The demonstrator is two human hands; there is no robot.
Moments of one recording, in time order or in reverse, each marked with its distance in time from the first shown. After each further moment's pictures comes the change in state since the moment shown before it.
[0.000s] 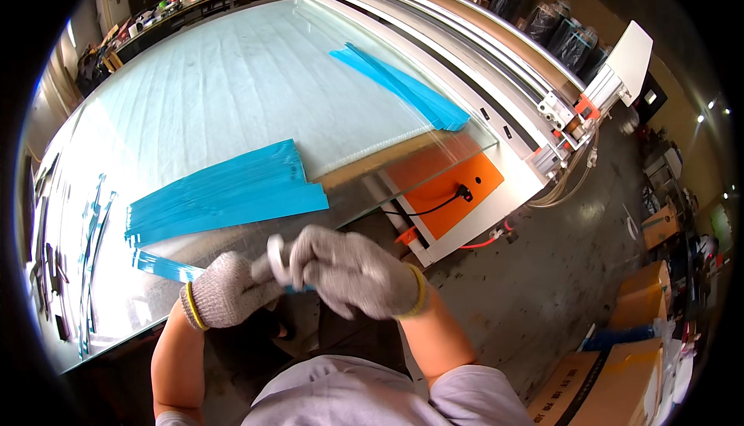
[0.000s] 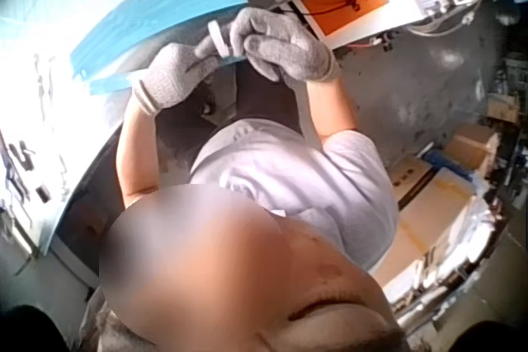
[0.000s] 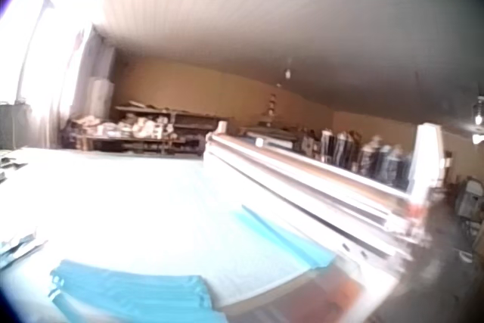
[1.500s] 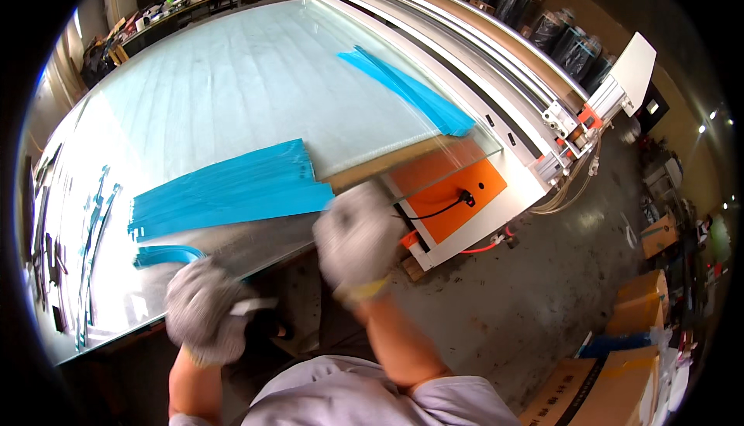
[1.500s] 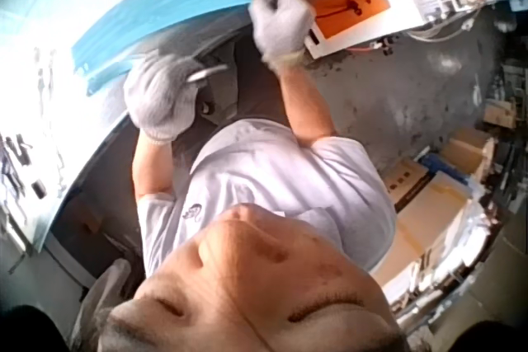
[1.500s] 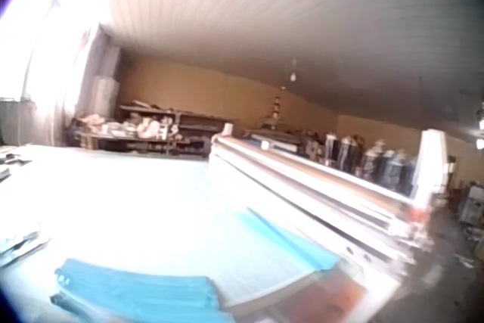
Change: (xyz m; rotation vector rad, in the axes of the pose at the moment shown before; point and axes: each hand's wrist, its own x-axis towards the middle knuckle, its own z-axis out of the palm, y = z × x) left_hand -0.028 0.036 0.012 0.390 0.754 0.489; right_hand 0.038 0.057 0.001 -0.948 1.078 -0.373
